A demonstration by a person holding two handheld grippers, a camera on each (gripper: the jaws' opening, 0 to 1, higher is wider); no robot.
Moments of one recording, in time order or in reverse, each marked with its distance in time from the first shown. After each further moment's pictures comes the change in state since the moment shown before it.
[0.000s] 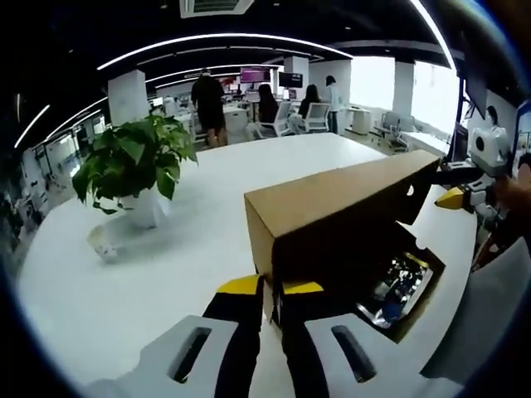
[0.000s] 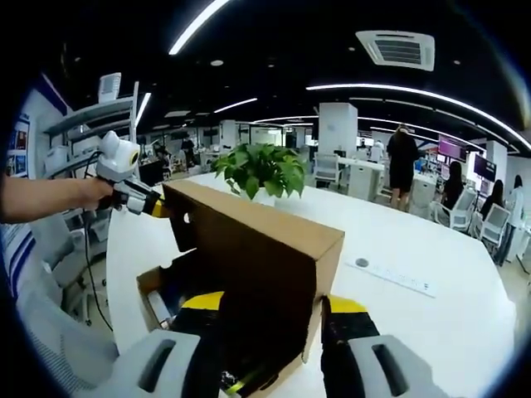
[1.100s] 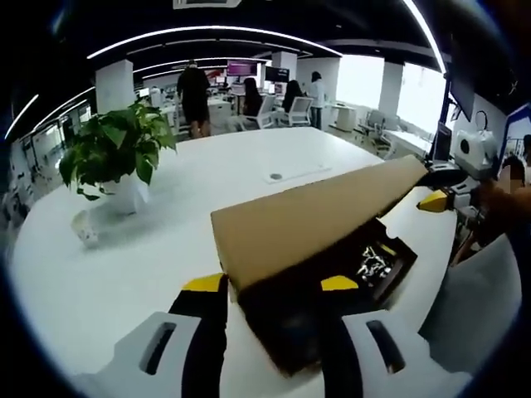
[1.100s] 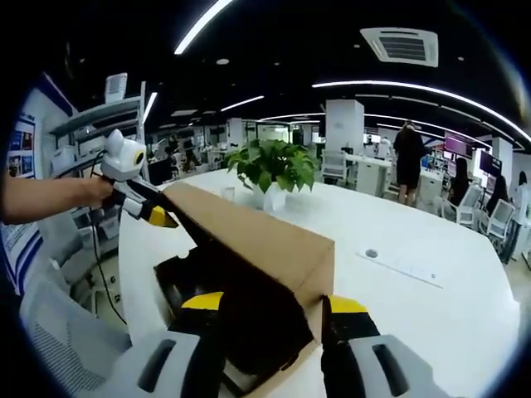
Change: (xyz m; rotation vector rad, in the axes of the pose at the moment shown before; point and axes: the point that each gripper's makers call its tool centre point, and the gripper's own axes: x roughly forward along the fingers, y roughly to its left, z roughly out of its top) left arm -0.019 -0.041 -0.019 -0.037 0.026 -0.091; right arm -0.019 0.021 -0.016 0.004 0.014 0.040
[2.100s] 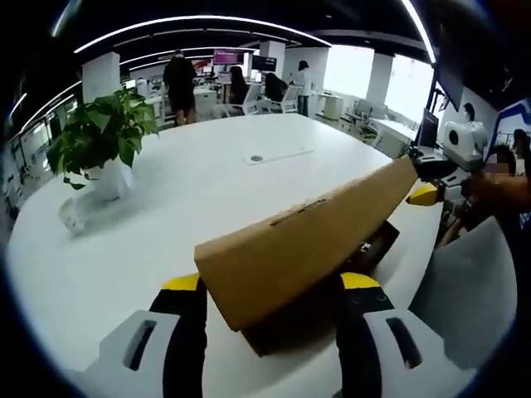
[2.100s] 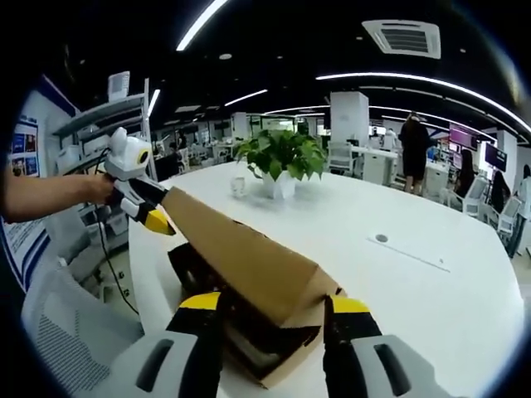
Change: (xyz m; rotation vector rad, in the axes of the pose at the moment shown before) left arm -0.008 -0.030 -0.034 0.027 0.069 -0.080; right arm -0.010 0.022 -0.025 0.014 0.034 0.038
